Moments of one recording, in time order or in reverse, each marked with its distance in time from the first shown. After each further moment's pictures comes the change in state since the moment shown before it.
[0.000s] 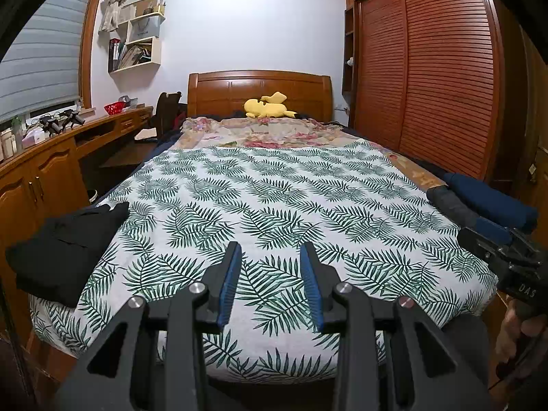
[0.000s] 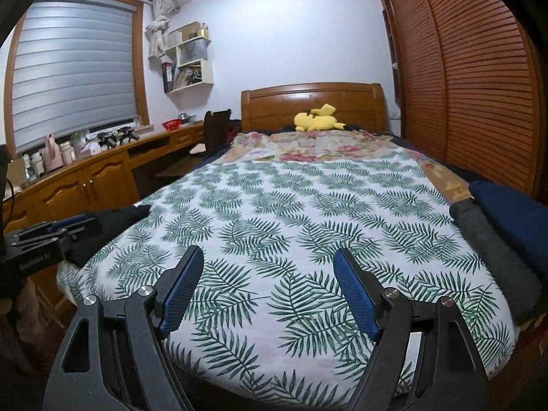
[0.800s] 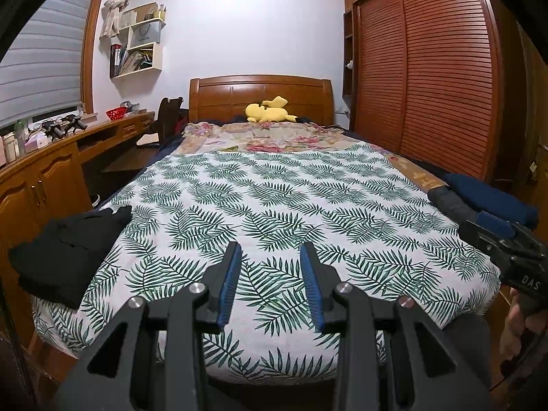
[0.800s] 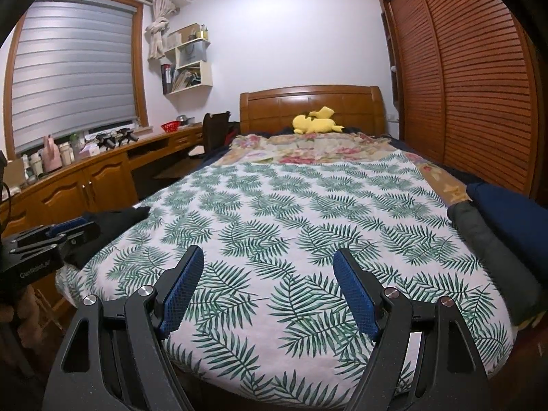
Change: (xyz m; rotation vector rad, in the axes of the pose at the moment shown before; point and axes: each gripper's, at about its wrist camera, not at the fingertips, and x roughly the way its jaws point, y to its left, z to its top) left arm -0.002 -0.004 -0.009 0.010 -0.021 0.010; right arm -0.002 0.003 0.000 -0.002 -0.011 -0.012
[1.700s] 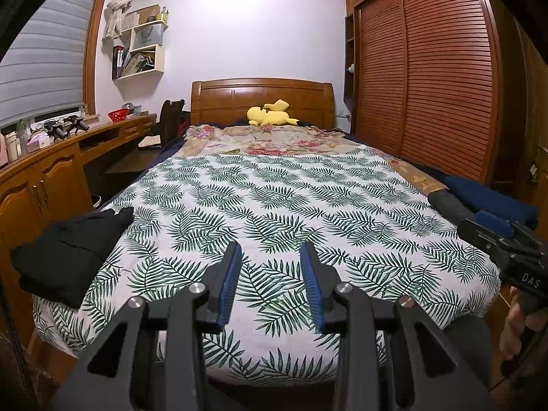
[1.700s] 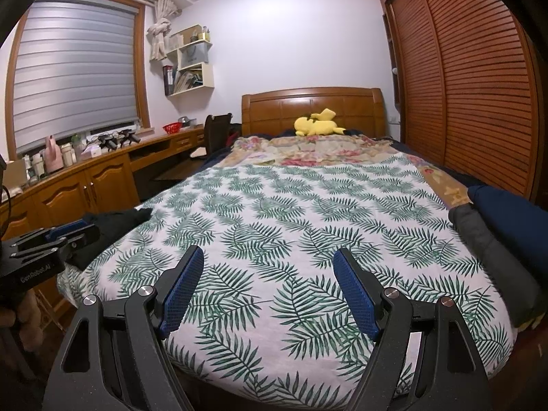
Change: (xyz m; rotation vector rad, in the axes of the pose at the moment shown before) left arm -0.005 -0.003 -0.001 -0.006 -0.017 0.008; right arm -0.001 0.003 0.003 -0.003 -0.005 0.003
